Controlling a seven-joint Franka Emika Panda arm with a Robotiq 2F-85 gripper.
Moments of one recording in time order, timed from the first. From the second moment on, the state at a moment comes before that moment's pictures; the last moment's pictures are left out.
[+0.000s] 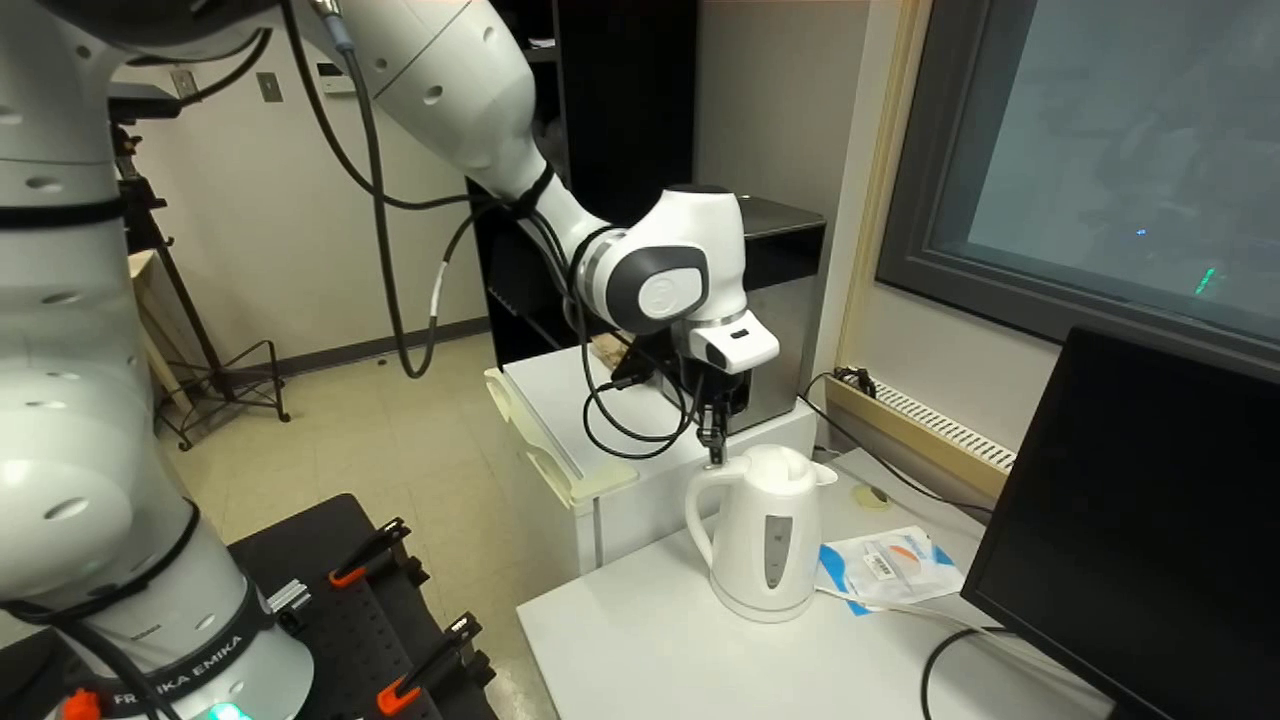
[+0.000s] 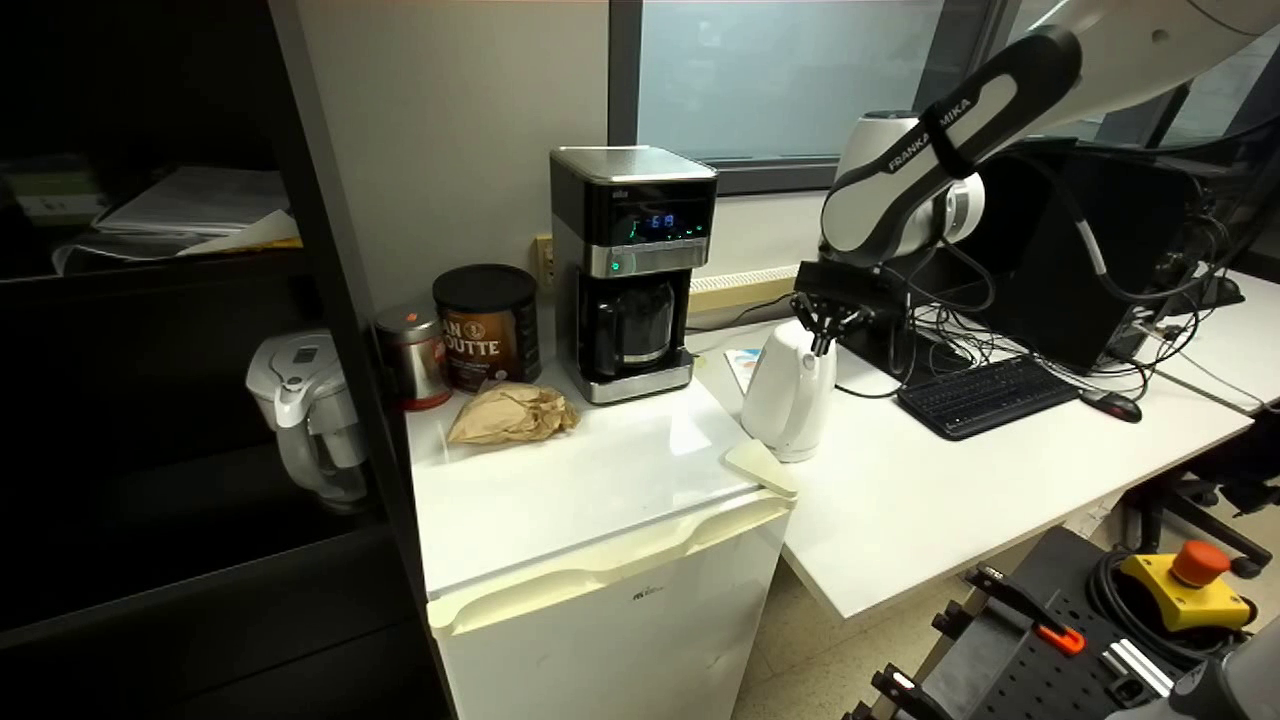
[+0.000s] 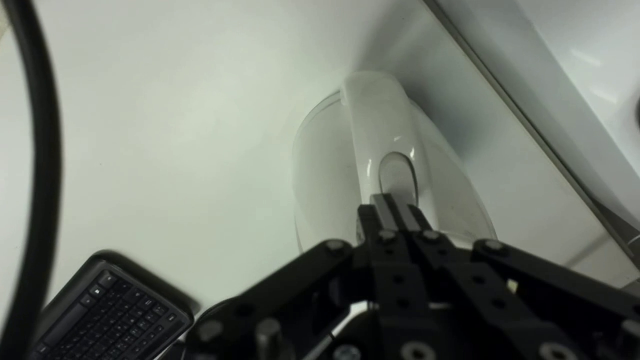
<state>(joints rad) -0.07 0.26 -0.19 -2.22 -0.08 2.58 0.81</state>
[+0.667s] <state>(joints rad) -0.07 0.30 -0.20 -2.18 -0.08 2.61 0.81</state>
